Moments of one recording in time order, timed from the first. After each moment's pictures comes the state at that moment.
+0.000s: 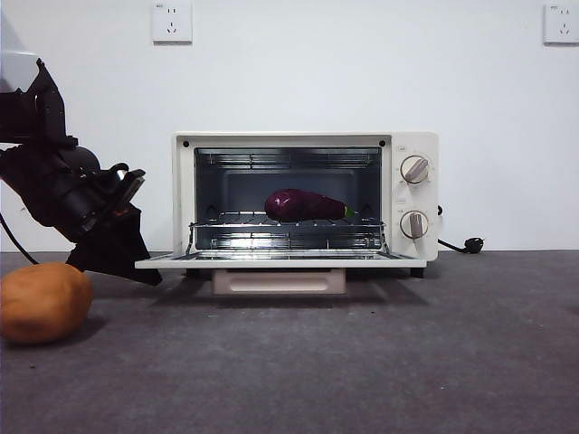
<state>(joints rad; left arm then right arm) -0.05 2.18 1.59 -0.83 0.82 0.26 0.53 0.99 1.80 -1.21 0.28 -0.05</state>
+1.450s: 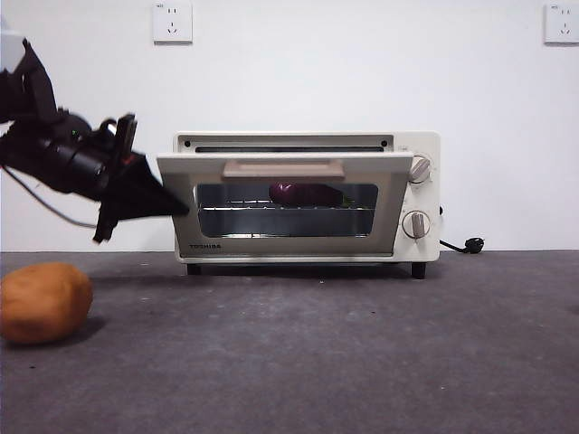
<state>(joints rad) -0.02 2.12 1.58 -0.59 1.12 0.15 0.53 1.00 1.80 -1.24 0.28 -0.05</state>
